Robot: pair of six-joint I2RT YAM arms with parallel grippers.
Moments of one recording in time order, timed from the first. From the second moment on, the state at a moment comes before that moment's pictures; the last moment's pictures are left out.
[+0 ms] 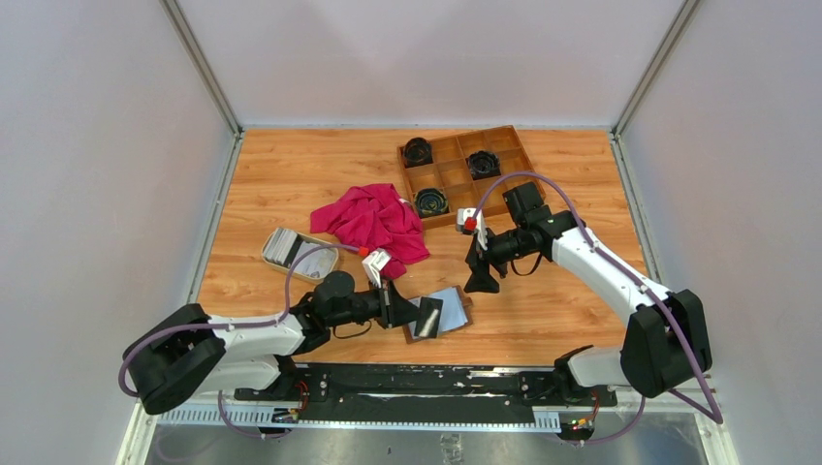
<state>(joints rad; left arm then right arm) -0.88 1.14 0.18 0.72 0.36 -0.84 0.42 1.33 0.96 -0.72 -0.84 -0.77</state>
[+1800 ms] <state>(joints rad) -0.88 1.31 0.17 0.81 0.20 -1.09 0.43 1.45 0.97 -0.71 -0.86 -0.72</state>
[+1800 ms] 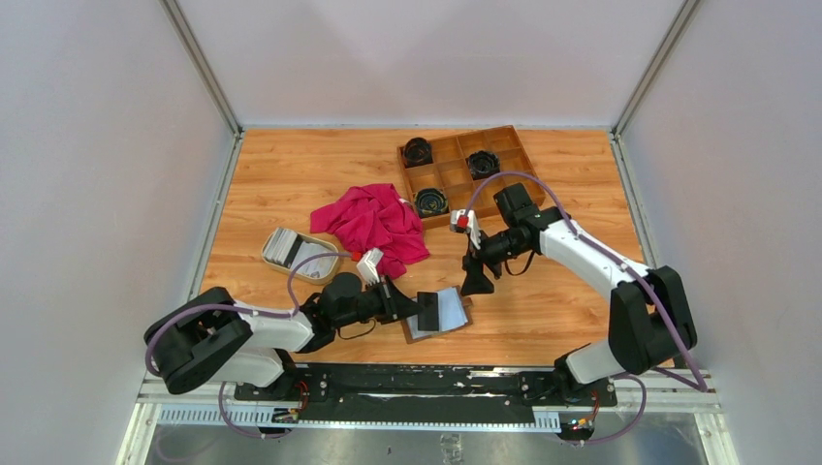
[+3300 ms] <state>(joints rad) -0.83 1.35 0.17 0.72 0.27 -1.11 0.50 1.69 1.05 -0.75 -0.72 -0.61</state>
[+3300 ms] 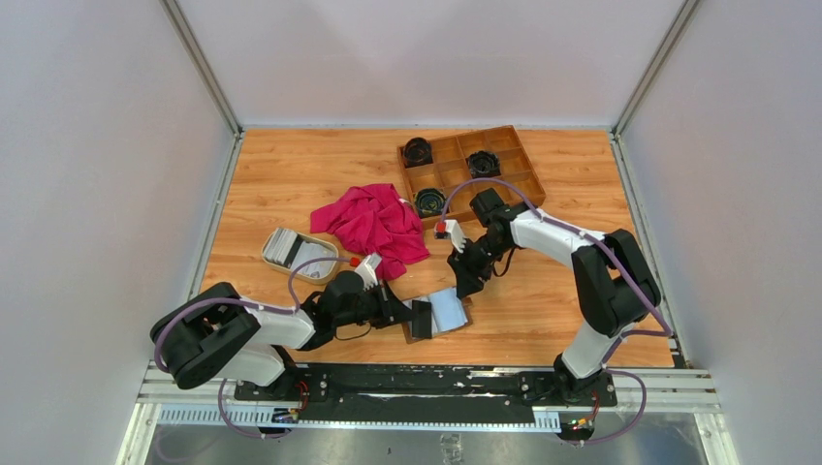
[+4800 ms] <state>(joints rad) -0.83 1.48 0.17 0.85 0.31 -1.15 0.52 1.74 1.07 -0.77 -0.69 -0.62</state>
